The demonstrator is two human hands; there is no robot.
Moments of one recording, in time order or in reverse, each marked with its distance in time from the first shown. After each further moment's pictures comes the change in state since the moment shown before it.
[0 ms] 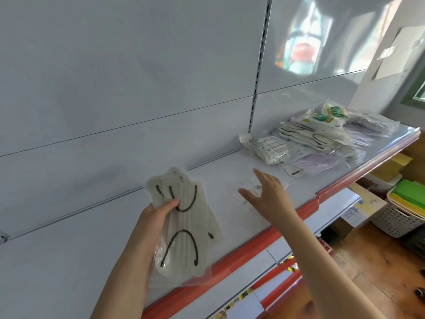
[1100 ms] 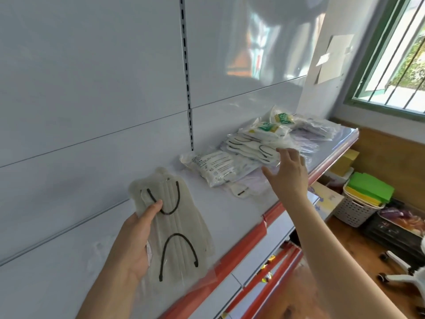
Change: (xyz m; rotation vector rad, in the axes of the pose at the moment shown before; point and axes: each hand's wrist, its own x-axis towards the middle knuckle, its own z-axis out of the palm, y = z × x) left_hand 0.023 0.018 0.146 -0.168 -0.134 -0.020; right_hand 0.093 0.156 -0.100 -0.107 0.519 0.192
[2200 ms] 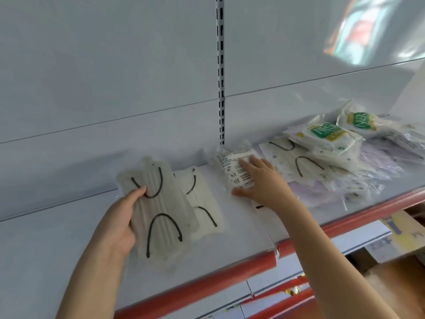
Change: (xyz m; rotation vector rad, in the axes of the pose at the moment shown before) left_hand 0.016 0.010 0.022 -0.134 0.483 0.003; right_hand 0.046 -0.046 0.072 0.001 -0.750 -0.534
